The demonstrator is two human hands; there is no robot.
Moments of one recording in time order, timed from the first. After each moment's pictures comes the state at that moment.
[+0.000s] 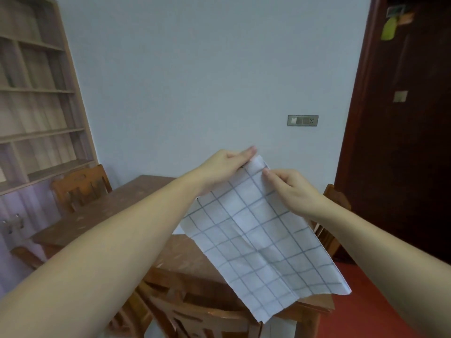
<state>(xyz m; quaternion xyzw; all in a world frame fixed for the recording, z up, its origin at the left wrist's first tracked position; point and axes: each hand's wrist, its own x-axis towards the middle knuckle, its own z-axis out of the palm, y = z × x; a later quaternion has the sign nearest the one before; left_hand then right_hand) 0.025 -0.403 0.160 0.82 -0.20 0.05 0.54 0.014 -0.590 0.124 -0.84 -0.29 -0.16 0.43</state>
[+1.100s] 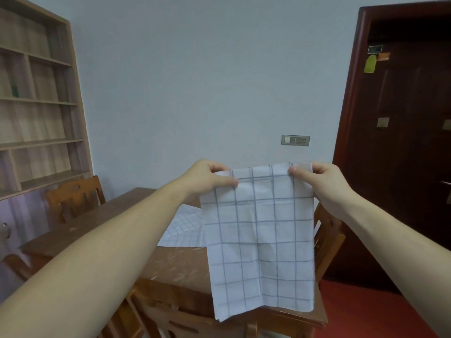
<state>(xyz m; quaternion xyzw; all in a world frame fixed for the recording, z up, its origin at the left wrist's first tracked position) 0.000 -0.358 0.165 0.83 -0.16 0.08 0.53 -0.016 -0.626 0.161 -0.72 -0.13 -0.17 0.66</state>
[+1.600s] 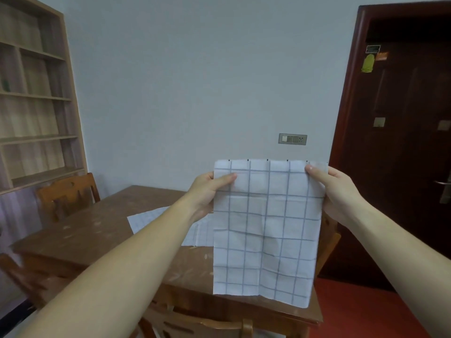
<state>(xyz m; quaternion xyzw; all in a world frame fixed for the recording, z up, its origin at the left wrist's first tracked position) 0.015 -0.380 0.126 0.61 -0.12 0.00 0.78 -0.003 -0.647 0.148 -0.63 -0.06 -0.14 0.76</state>
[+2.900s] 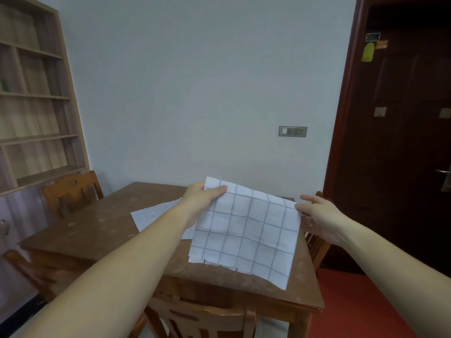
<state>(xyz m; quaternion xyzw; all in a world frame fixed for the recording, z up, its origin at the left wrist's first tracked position) 0.016 -0.366 0.090 0.71 -0.02 0.06 0.71 -0.009 -0.644 0.083 -0.71 0.06 -0.01 0.70</state>
